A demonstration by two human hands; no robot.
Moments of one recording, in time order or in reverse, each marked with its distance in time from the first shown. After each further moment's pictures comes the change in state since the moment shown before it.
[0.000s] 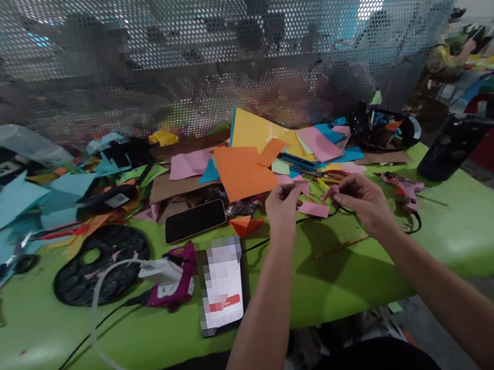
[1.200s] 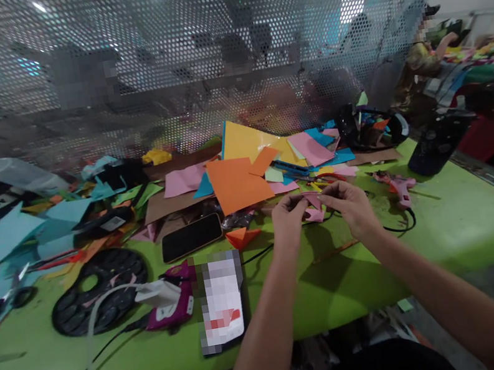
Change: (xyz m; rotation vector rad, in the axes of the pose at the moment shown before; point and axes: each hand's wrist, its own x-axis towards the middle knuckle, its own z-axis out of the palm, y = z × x) left_hand -0.011 -0.005 0.010 0.031 -0.181 -0.029; right_hand 0.006 0.016 0.013 0.084 0.125 0.118
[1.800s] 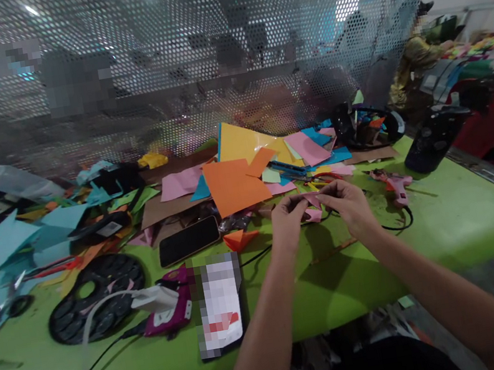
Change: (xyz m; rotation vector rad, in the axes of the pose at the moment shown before) left_hand 0.000 -0.003 -0.003 0.007 -0.083 0.005; right_hand 0.002 0.000 -0.001 -0.045 0.027 -0.008
